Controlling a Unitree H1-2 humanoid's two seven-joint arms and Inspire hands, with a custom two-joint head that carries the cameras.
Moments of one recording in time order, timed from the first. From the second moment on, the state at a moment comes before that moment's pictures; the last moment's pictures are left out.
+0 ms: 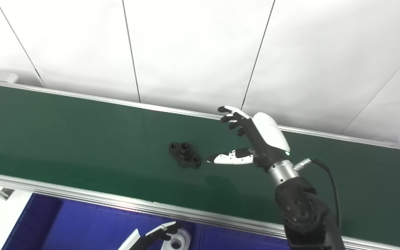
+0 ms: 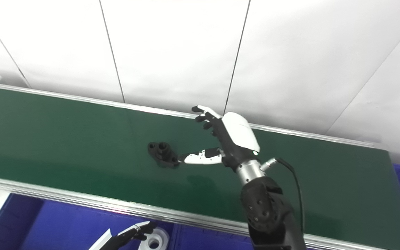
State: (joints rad) left arm 0.29 0.45 -0.66 0.09 0.16 -0.43 0.20; right arm -0.28 -0.10 0.35 -0.26 -0.78 0.31 0.34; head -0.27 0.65
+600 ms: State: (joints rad) left arm 0.27 0.45 -0.68 0.11 0.16 -0.43 0.21; right arm -0.42 -0.10 0.45 0.00 -0.87 0.33 0.36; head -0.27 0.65
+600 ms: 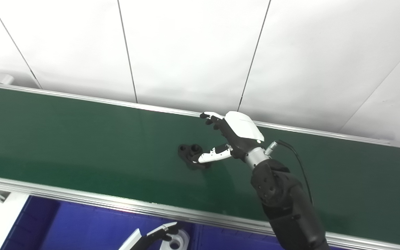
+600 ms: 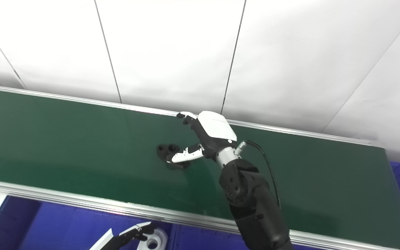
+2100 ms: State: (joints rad) left arm 0.27 0.46 -0.69 0.09 0.18 -0.43 0.24; right arm -0.37 -0.25 0.55 0.09 -0.89 0.28 0.28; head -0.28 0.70
